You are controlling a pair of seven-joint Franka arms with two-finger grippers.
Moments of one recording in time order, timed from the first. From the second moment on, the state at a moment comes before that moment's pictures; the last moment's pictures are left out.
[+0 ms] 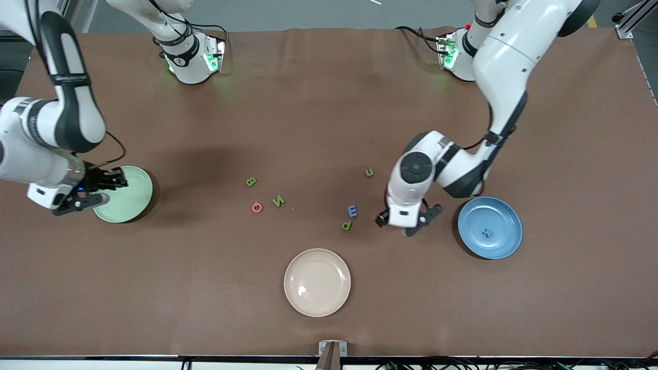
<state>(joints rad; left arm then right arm) -0.25 0.73 -0.38 -1.63 0.37 2.31 -1.41 -0.16 0.24 -0.09 -2.06 0.02 2.18 -0.58</state>
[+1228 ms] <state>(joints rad) -0.40 0.89 -0.37 -1.45 0.37 2.31 -1.45 -0.28 0.39 -0.08 -2.28 0.02 2.65 -0.71</state>
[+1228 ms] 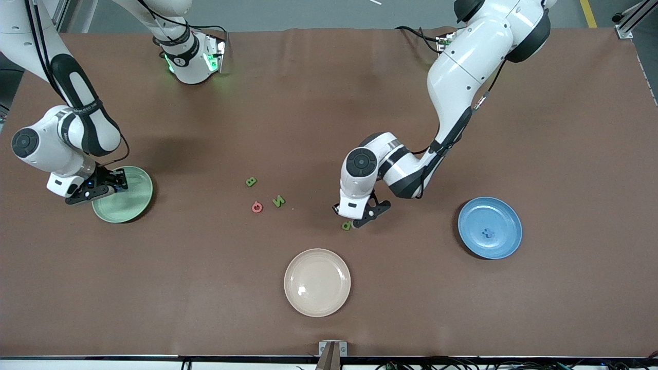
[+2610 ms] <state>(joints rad) 0.00 0.64 -0.36 -1.62 0.38 2.09 -1.05 0.38 0.24 -0.04 -2.14 0.03 2.35 0.29</state>
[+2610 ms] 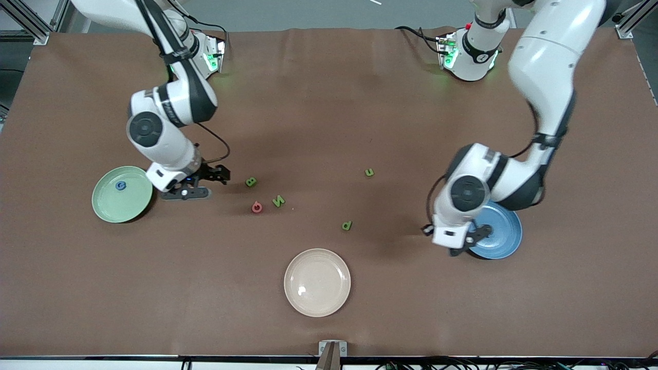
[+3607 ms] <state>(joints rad) 0.15 0.63 -0.45 -1.69 0.38 2.12 -1.08 0.50 0.56 -0.04 -1.91 0.14 2.47 0.39</state>
